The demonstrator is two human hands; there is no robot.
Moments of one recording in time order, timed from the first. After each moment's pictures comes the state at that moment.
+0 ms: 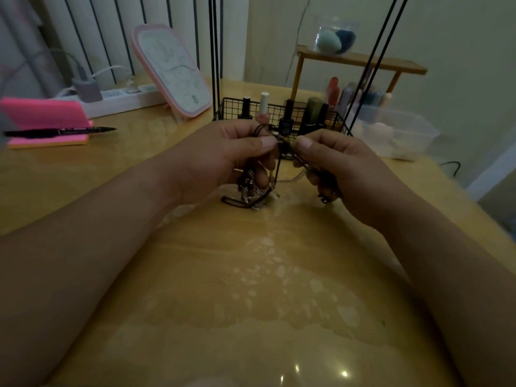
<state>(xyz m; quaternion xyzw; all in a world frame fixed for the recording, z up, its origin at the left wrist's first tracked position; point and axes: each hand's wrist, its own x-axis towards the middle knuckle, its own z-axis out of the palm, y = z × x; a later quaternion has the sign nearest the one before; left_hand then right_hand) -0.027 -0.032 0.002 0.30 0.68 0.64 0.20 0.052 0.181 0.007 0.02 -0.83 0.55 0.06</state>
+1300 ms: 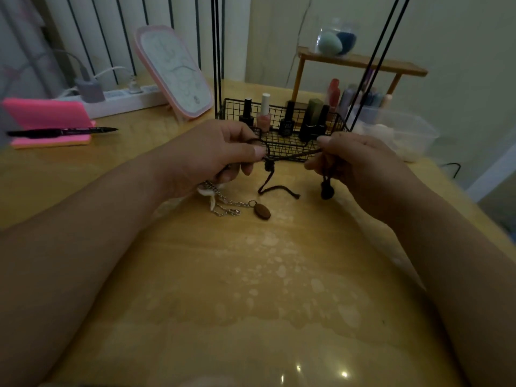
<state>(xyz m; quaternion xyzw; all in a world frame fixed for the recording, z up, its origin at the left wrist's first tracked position) -0.036 -0.045 0.006 0.27 0.77 0.56 0.16 0.046 0.201 0.010 -0.02 -0.80 0.59 0.07</state>
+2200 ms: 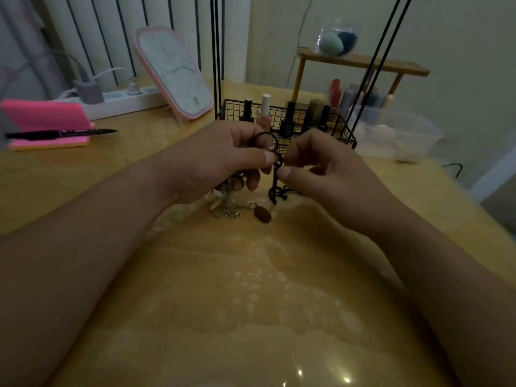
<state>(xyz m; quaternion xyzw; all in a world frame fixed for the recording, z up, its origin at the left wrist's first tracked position) -0.025 -0.037 0.009 0.32 0.74 0.57 0.17 0.054 0.167 0.001 0.09 -0.90 0.41 0.12</state>
